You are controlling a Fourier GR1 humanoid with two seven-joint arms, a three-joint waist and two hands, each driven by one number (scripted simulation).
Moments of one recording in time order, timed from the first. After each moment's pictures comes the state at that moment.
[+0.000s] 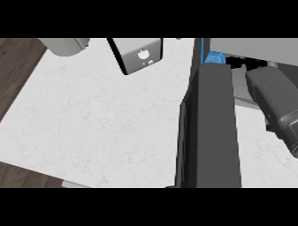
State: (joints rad) left arm 0.32 0.24 0.47 -2.16 0.70 -0.60 0.13; right arm -1.14 -0.32 -0.35 -0.07 0.35 -0.32 -0.61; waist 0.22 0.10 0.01
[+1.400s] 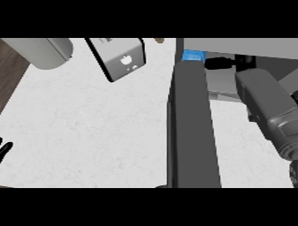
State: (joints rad) left arm 0.35 0.13 0.35 -2.08 0.54 -0.68 0.09; right arm -1.14 -0.26 -0.40 -0.10 0.33 -0.36 -0.64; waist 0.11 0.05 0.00
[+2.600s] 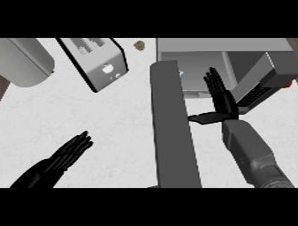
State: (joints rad) left arm 0.25 0.01 0.05 -1.86 0.11 -0.81 -0.04; right arm -0.79 -0.11 -0.45 -0.16 0.19 0.20 -0.89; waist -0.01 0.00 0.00
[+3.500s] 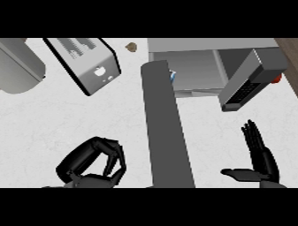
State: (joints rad) left arm 0.03 0.00 -0.13 -1.58 -0.20 -0.62 -0.20; right arm -0.21 -0.17 -0.35 -0.53 0.16 0.25 -0.93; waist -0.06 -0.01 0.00
